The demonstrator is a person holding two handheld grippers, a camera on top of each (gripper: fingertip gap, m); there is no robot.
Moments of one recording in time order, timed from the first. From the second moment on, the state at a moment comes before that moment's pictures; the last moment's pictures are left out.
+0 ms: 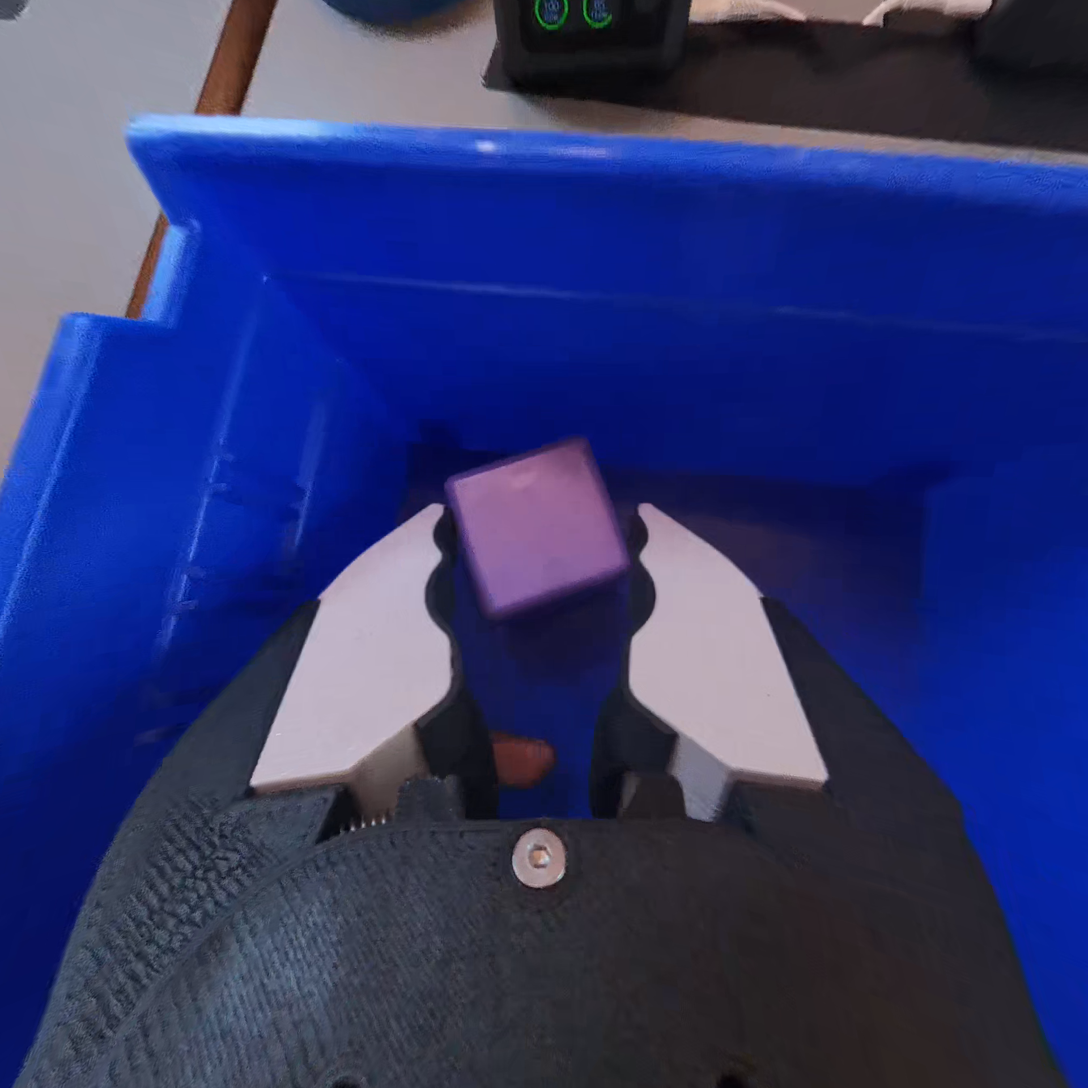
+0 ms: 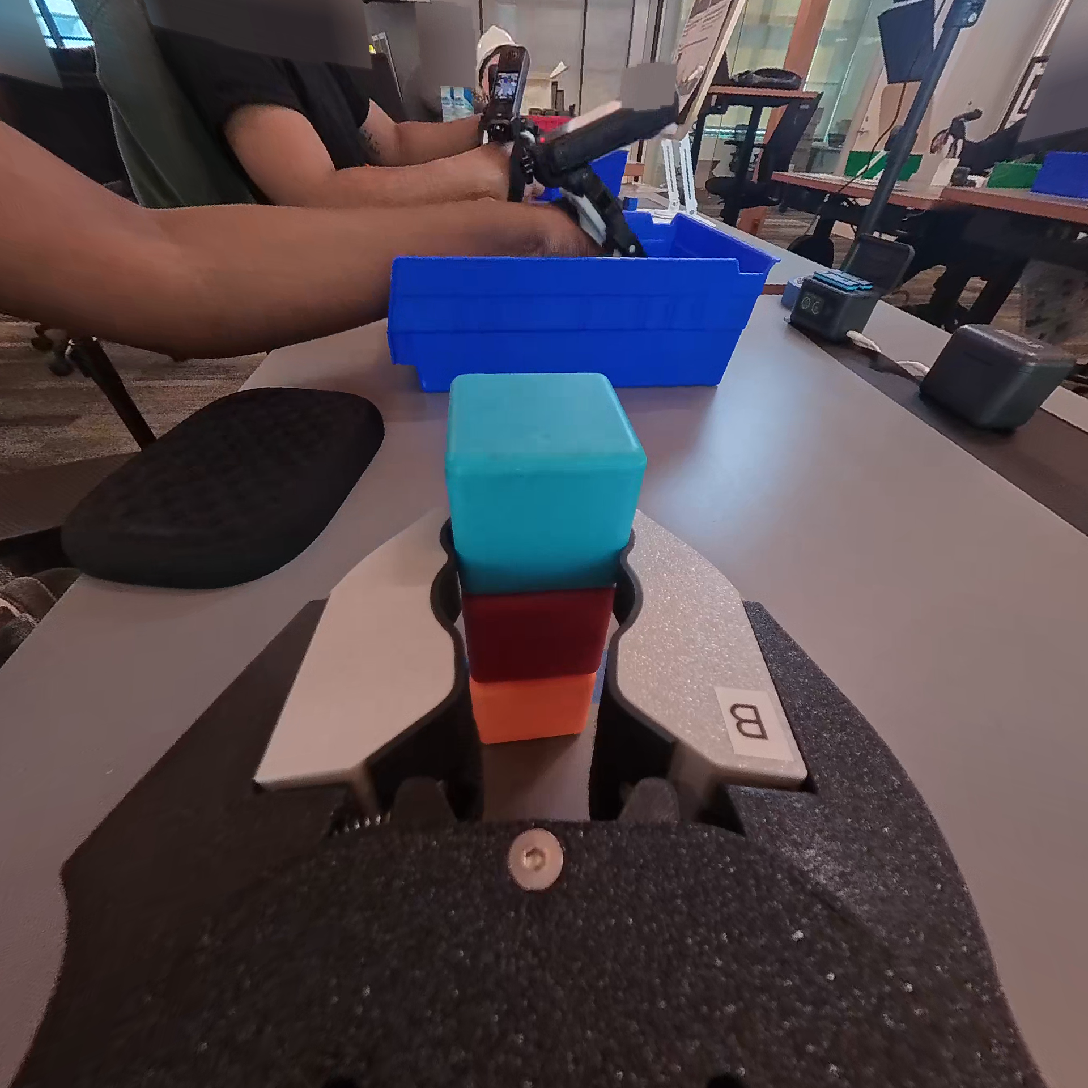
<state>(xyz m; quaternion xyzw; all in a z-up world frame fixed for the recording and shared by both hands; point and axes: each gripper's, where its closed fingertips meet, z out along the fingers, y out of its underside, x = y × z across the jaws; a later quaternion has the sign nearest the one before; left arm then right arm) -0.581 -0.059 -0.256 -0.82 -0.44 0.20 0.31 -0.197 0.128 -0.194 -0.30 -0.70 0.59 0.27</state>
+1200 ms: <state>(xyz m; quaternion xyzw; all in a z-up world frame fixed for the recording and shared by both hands) -0.174 0.137 -0.126 -0.80 0.38 -0.14 0.44 -0.195 0.128 -0.194 -0.29 -0.70 0.60 0.27</state>
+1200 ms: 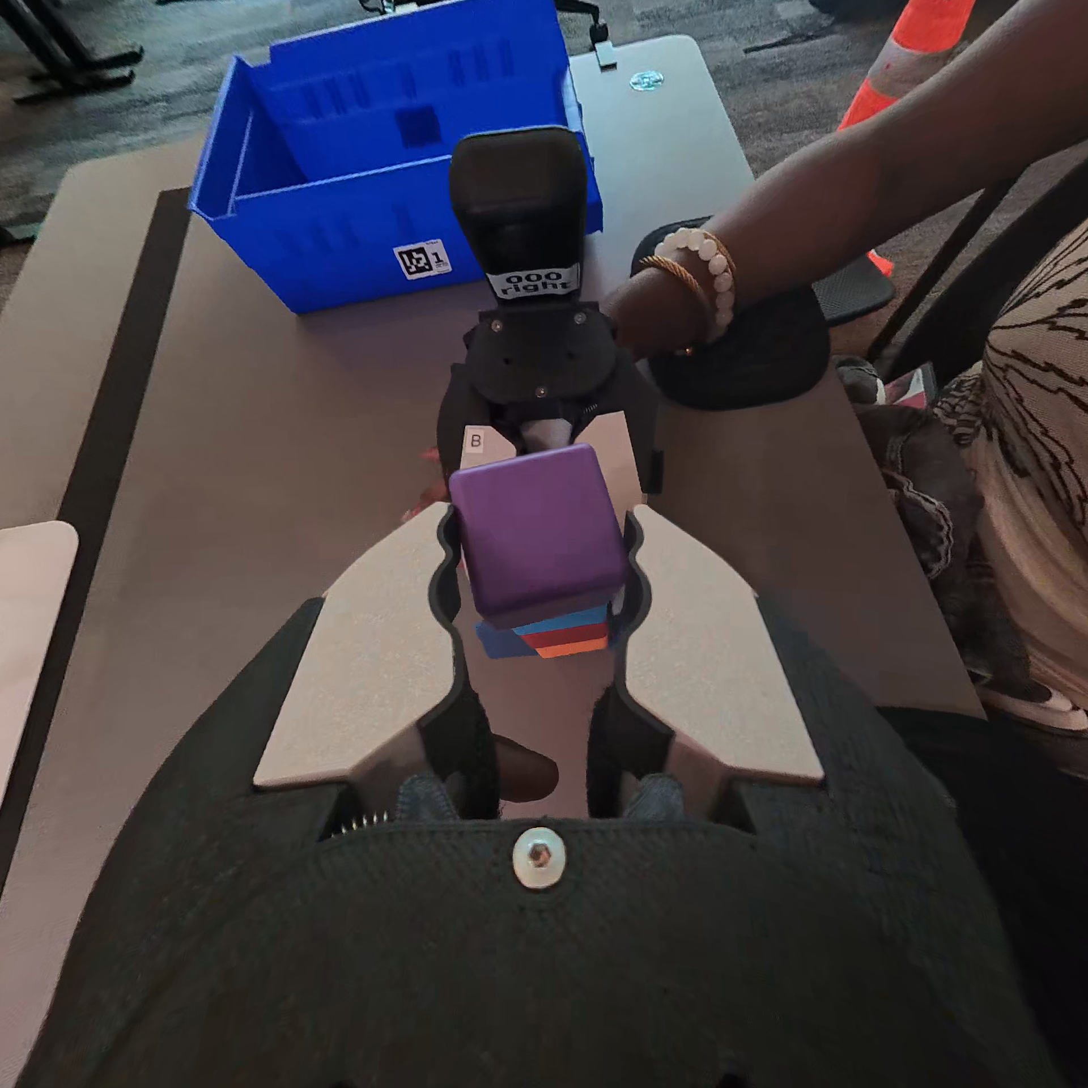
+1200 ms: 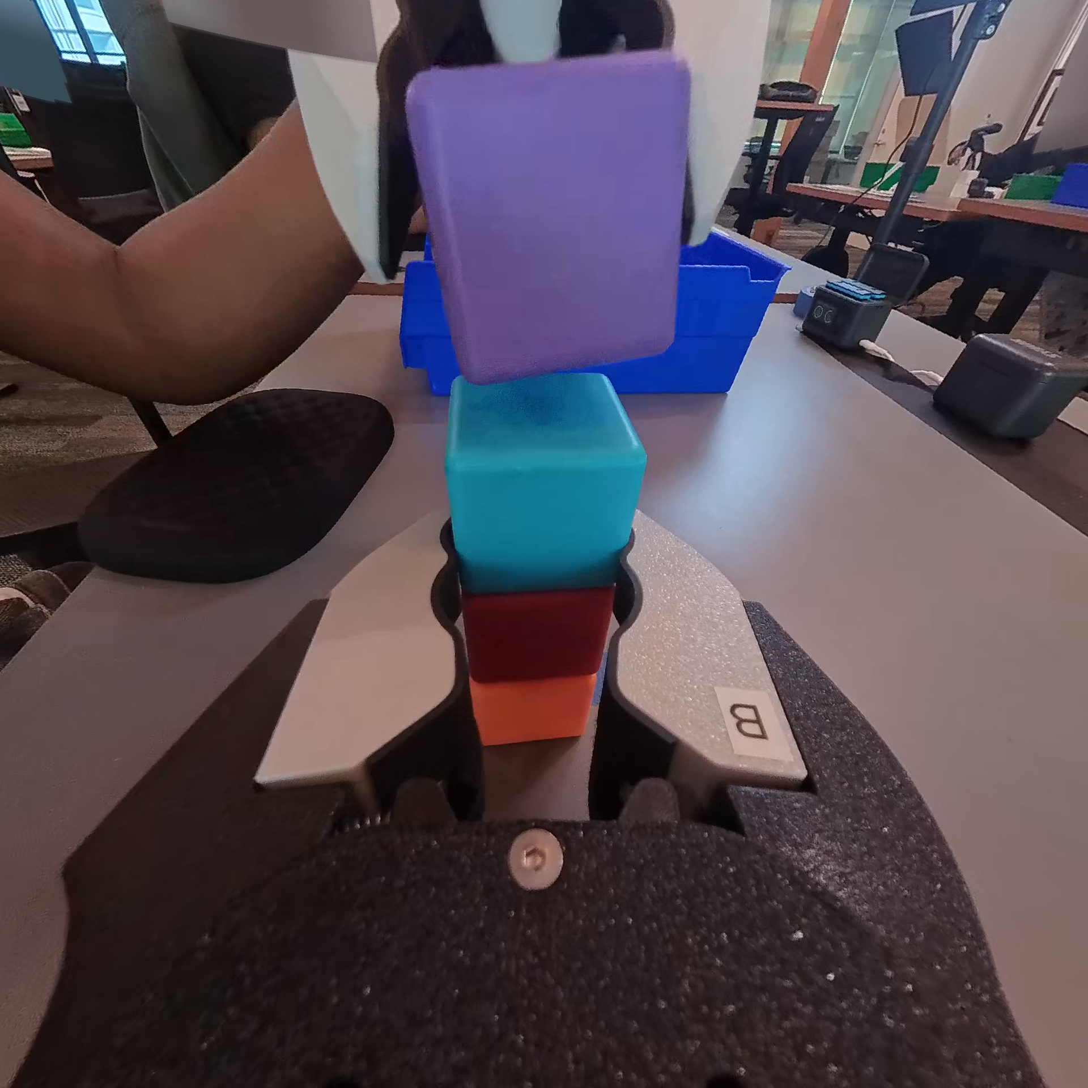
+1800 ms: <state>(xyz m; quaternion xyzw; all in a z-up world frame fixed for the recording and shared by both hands) -0.169 0.145 -0.132 -0.78 0.38 -0.19 0.45 -0.194 0.127 -0.195 -0.28 -0.71 0.59 0.27</state>
